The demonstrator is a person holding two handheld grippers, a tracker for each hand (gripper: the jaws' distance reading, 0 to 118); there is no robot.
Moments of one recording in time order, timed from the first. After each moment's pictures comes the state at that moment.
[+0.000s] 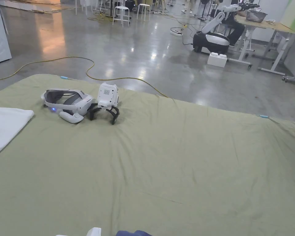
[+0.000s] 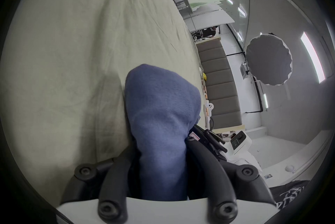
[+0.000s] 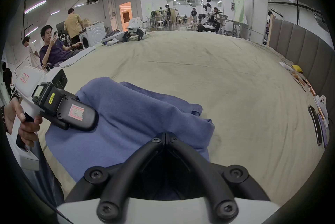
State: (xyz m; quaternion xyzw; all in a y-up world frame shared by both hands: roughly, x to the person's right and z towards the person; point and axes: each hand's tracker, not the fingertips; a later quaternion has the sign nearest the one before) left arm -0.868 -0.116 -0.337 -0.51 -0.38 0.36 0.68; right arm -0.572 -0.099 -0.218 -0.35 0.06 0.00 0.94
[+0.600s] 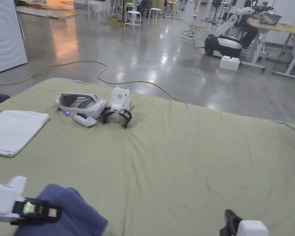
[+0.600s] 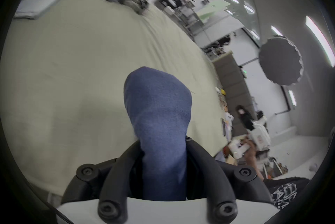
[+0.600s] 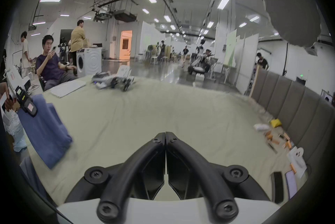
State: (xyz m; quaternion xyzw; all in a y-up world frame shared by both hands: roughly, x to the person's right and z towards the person) left arm -1.092 0.041 -0.362 -0.49 -0.25 0.27 0.79; right arm -0.507 0.057 -0.267 -0.16 0.01 0.08 0.98
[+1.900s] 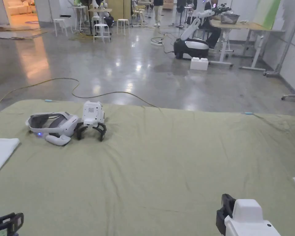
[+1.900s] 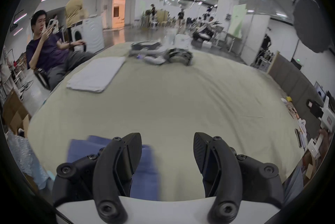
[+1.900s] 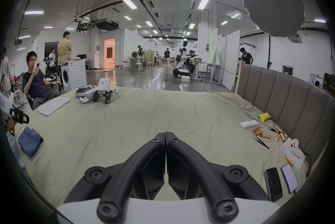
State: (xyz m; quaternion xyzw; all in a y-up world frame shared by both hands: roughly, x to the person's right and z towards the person) left arm -0.997 0.058 -0.331 -0.32 -0.06 0.05 0.94; right arm -0.473 0.063 -0.275 -0.16 -0.05 0.03 0.99
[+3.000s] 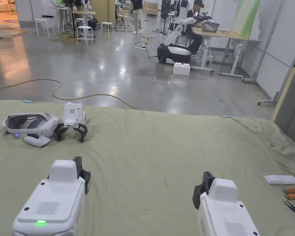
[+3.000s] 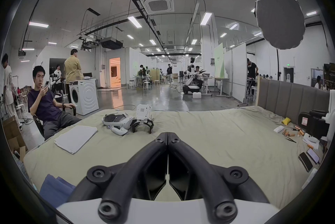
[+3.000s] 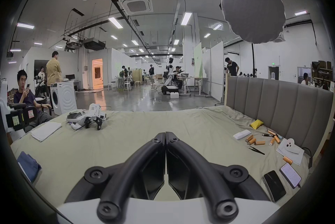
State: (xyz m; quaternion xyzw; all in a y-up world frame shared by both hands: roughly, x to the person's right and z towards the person) left arm -0.782 0.102 -0.336 -0.07 -0.04 -0.02 1.00; right arm -0.483 0.091 -0.278 -0.08 -0.10 0.00 0.99
